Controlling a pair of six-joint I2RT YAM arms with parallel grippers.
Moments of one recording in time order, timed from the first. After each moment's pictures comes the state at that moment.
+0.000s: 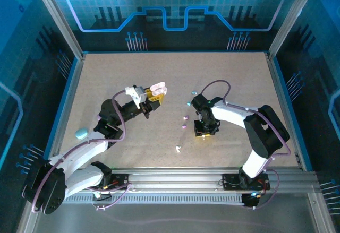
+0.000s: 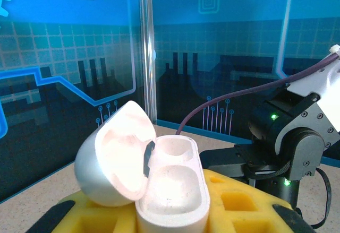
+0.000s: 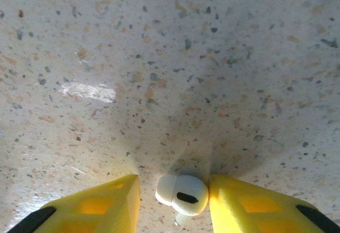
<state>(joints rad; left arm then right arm) -0.45 1.06 0.51 0.73 0.50 -0.07 0.58 1.70 0.98 -0.84 -0.08 0.48</state>
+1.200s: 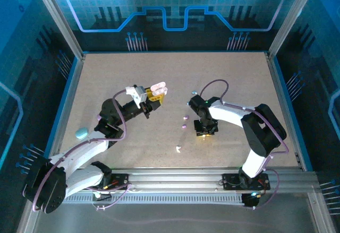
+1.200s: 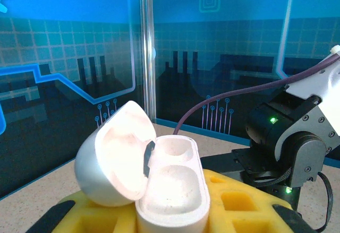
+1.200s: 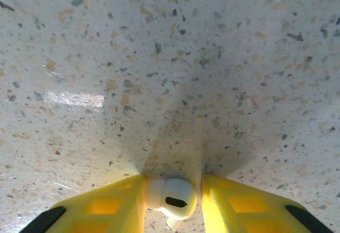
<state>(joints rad) -0.45 1.07 0.51 0.73 0.50 -0.07 0.61 1.73 1.01 -0.87 -0.01 0.57</state>
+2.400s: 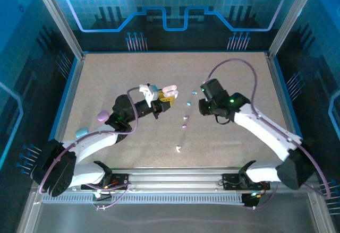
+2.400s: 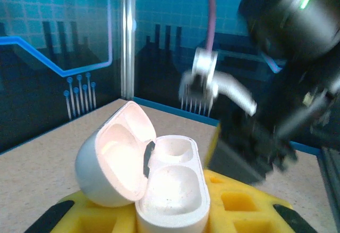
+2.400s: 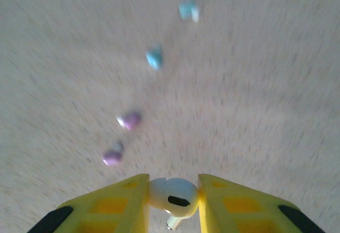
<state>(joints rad) -0.54 1.26 0.58 0.75 0.50 -0.12 0.61 1.28 1.14 -0.80 0.20 0.42</state>
